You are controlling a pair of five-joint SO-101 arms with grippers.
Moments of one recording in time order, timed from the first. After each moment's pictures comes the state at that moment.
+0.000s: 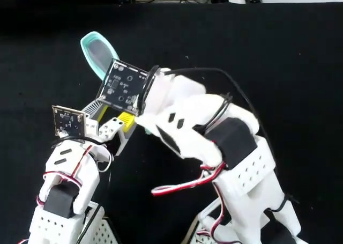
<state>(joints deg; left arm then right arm) 12.7 -90.9 75.0 35.3 6.5 -36.6 -32.5 -0.5 75.4 36.2</state>
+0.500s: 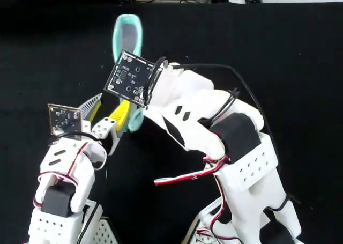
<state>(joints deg) 7.0 -91.0 74.3 38.8 4.2 -33.6 -32.5 0.0 75.5 37.4</state>
